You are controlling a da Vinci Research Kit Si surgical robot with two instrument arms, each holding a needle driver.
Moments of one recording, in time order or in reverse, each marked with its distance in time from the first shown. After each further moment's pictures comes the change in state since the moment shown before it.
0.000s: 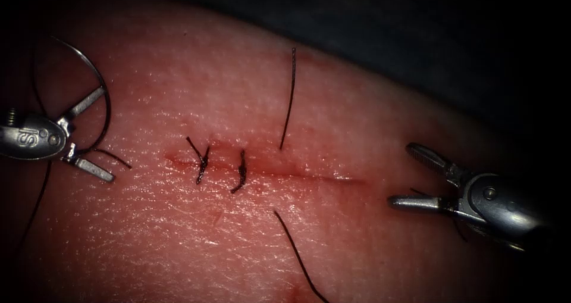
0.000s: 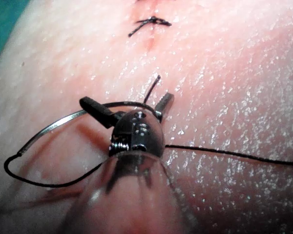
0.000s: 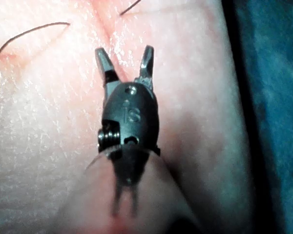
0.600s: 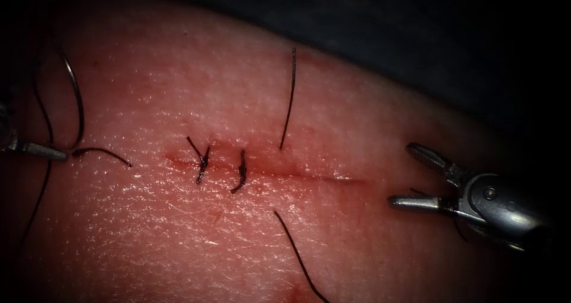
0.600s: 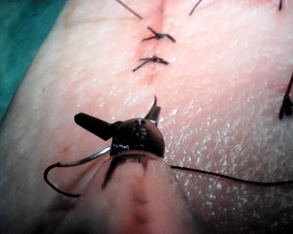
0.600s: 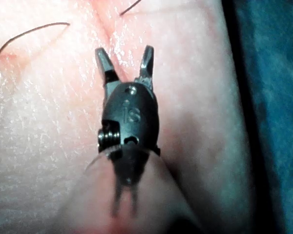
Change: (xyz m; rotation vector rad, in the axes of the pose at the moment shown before) right arm 0.000 0.000 0.000 0.000 0.000 0.000; left arm 0.009 -0.002 -0.010 0.236 -0.107 0.050
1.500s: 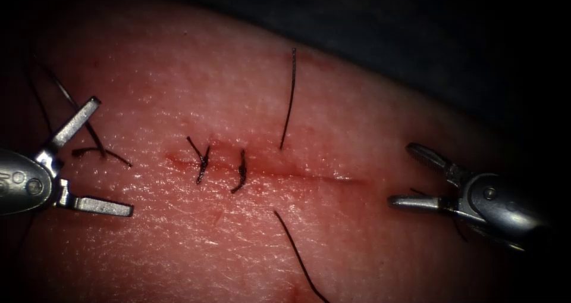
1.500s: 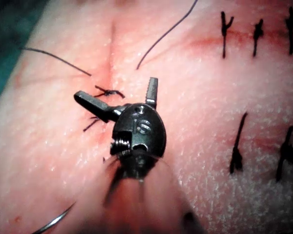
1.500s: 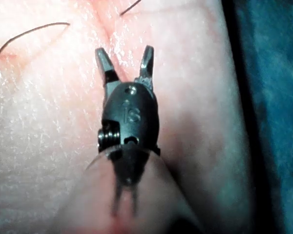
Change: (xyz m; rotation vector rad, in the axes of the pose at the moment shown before) right arm 0.000 0.000 0.000 0.000 0.000 0.000; left arm 0.009 0.010 0.001 -0.245 0.417 -0.163
